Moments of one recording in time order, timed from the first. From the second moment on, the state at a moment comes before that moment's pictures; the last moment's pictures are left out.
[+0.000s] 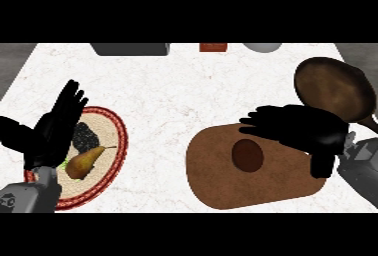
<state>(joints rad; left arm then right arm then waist) -0.15 0.30 -0.03 -1.59 0.24 0.18 0.21 -0.55 -0.75 0.57 -1.63 0.66 0.61 -0.26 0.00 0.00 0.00</state>
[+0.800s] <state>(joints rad) -0.19 0.27 0.01 -1.58 0.20 0.16 0.25 -0.45 -0.53 0.57 -1.77 0.92 0.70 -0.10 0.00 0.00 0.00</state>
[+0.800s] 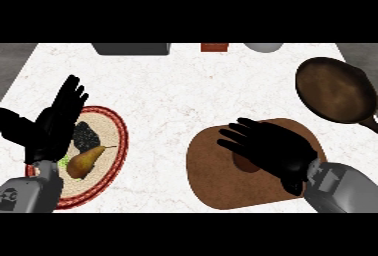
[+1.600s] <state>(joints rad) -0.18 0.23 0.05 -1.55 0.16 0.11 0.21 -0.43 -0.40 0.54 -1.55 1.15 0.63 -0.21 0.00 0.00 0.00</state>
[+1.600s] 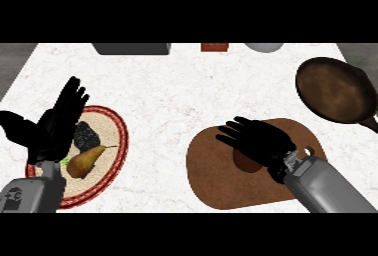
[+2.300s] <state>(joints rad) -0.19 0.19 0.06 -1.57 0.13 0.10 0.24 -0.43 -0.27 0.49 -1.33 1.27 0.53 -0.30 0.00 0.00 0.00</state>
